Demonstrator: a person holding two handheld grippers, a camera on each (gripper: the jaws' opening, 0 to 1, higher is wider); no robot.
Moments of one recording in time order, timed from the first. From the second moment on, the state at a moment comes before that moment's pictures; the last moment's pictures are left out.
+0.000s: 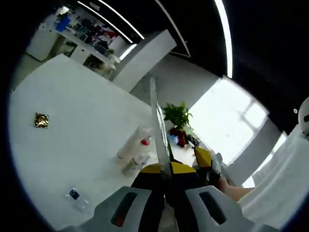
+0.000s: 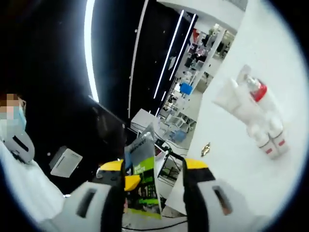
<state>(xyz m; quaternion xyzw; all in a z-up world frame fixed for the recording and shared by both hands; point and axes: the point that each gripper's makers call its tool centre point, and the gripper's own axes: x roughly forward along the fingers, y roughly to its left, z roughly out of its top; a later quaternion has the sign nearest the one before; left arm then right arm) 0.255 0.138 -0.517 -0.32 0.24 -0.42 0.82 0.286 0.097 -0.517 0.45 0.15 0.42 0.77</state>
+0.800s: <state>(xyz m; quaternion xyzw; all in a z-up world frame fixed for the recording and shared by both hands) 0.237 0.110 -0.514 -0.41 0.25 -0.46 0.75 0.278 0.096 -0.489 0.56 0.11 0.44 0.70</state>
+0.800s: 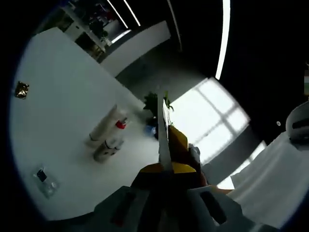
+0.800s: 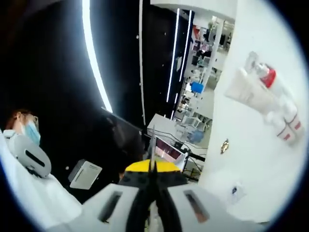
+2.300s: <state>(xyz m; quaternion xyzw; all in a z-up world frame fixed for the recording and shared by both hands) 0.255 0.144 -0.581 -0.45 0.30 -0.35 0.76 0.277 0.078 -0.547 0.29 0.17 0.40 0.85</state>
